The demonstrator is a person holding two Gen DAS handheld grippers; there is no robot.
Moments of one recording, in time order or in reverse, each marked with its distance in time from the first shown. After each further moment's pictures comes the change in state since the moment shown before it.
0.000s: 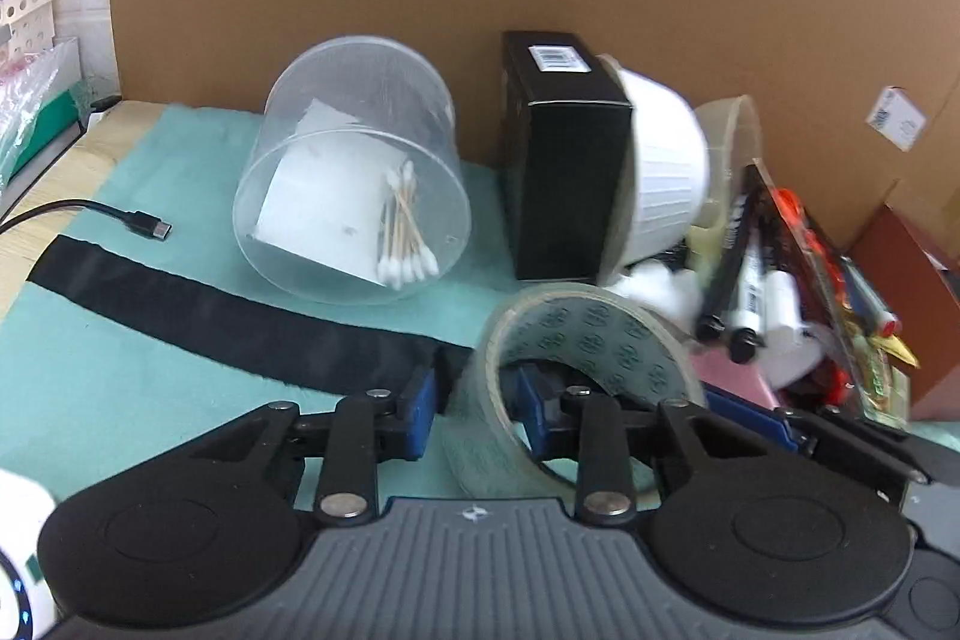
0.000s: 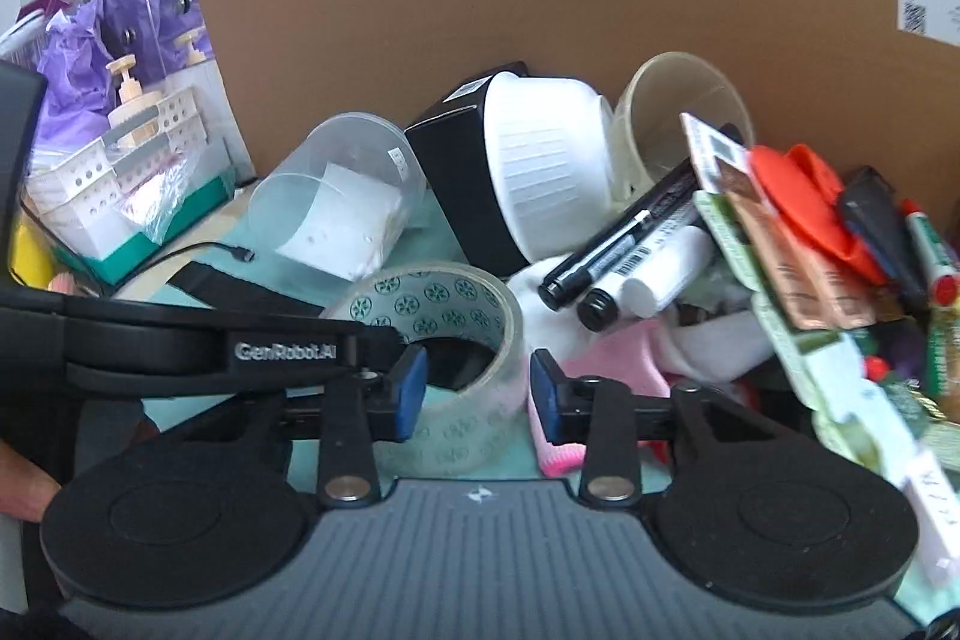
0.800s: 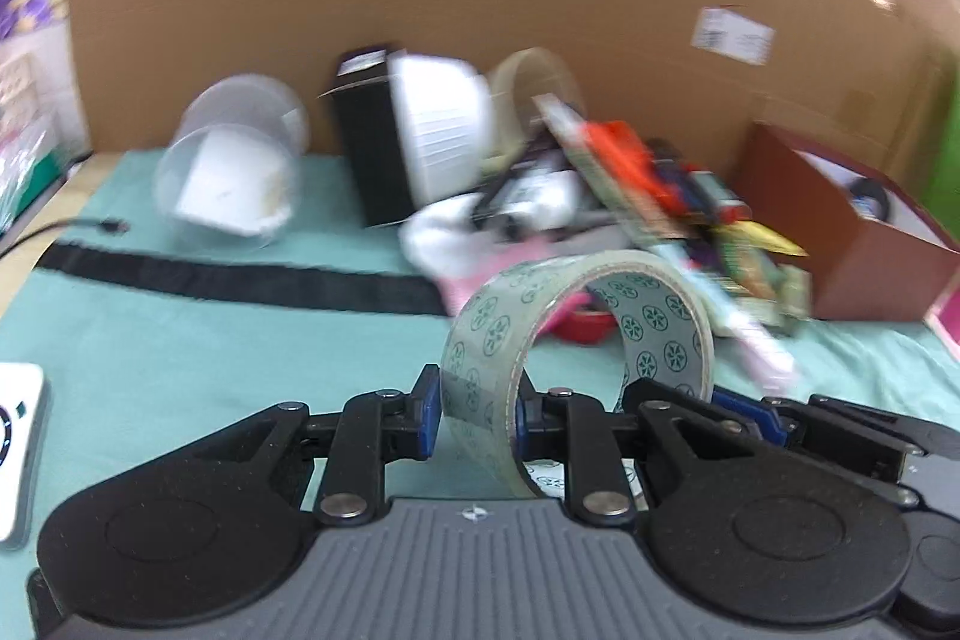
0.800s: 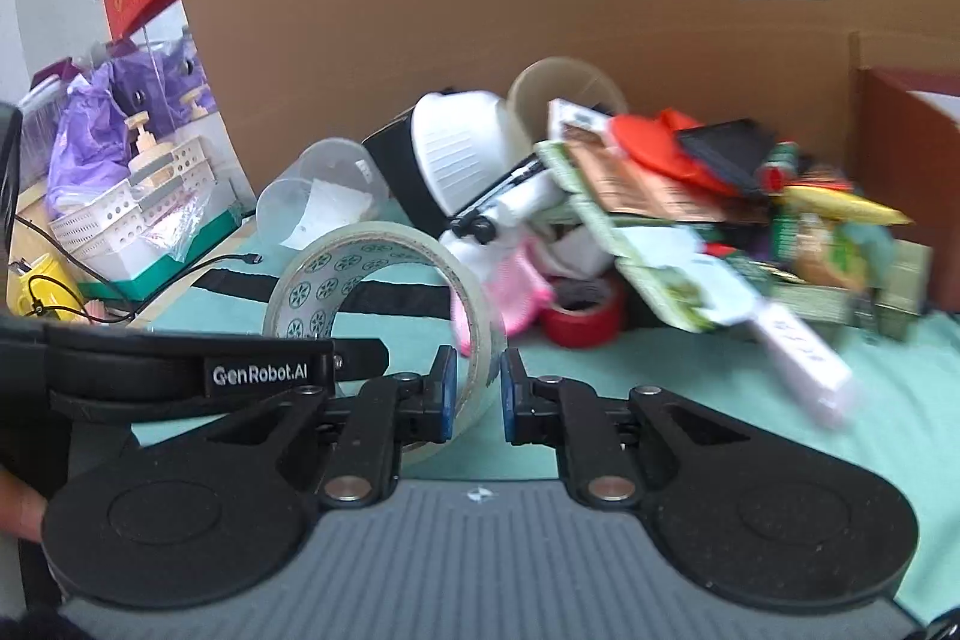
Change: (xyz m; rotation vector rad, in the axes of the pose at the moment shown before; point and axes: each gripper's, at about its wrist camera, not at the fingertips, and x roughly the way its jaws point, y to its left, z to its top) left arm -0.079 -0.096 -0.066 0.169 -0.081 -0.044; right arm -0.100 -0.043 -0.060 0.096 -0.105 0.005
